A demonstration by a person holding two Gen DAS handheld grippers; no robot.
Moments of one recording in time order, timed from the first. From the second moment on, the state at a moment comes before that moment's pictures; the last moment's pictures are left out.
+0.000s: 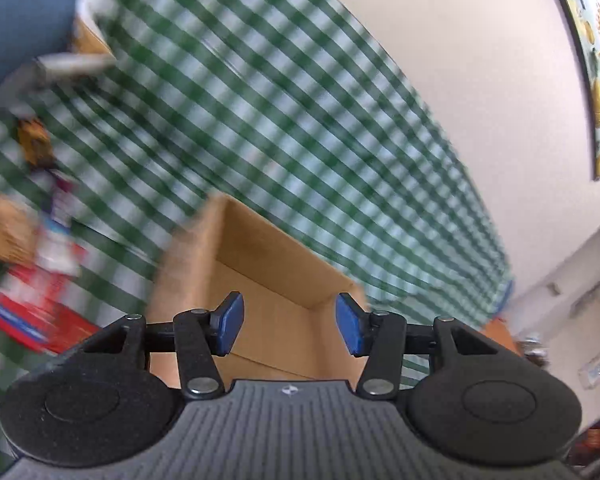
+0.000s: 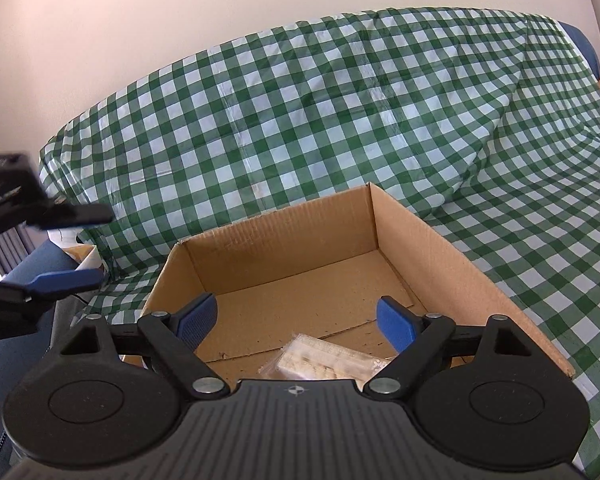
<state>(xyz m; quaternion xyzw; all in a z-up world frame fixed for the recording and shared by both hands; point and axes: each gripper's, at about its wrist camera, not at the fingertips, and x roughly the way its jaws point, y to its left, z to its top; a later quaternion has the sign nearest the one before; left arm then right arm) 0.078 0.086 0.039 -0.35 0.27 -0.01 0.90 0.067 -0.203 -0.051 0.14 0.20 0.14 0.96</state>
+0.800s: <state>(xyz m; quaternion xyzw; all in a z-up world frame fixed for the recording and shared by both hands) -0.016 0.273 -0.019 -0.24 0.32 0.11 0.91 -0.008 -0.132 -0.042 -0.03 0.11 0.29 0.95</state>
